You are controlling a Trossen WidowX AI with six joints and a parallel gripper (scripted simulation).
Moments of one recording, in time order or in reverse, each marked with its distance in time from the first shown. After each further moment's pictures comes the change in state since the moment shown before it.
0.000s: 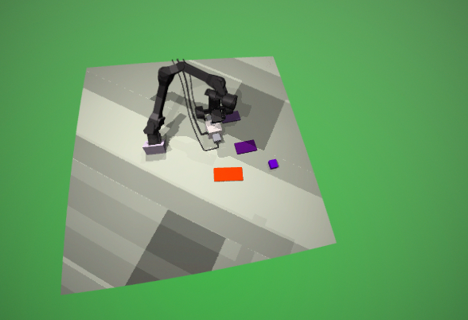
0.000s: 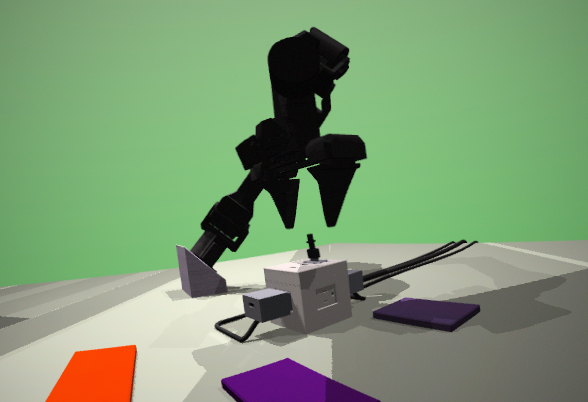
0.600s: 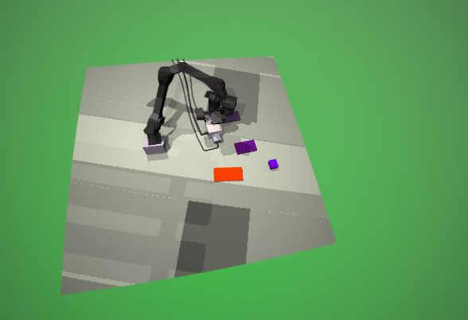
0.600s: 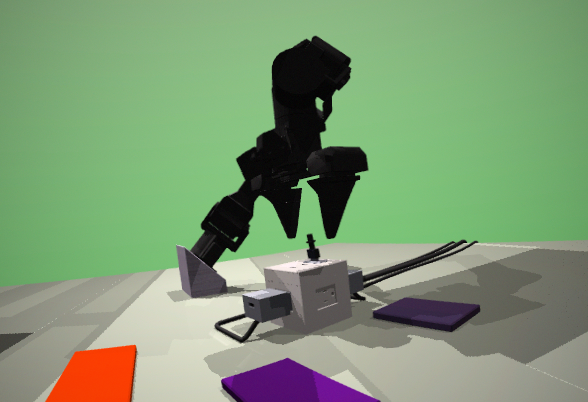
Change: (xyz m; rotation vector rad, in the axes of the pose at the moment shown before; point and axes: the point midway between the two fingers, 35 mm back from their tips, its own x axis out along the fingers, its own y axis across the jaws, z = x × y) arm 0.014 0.000 0.000 0.000 0.001 0.000
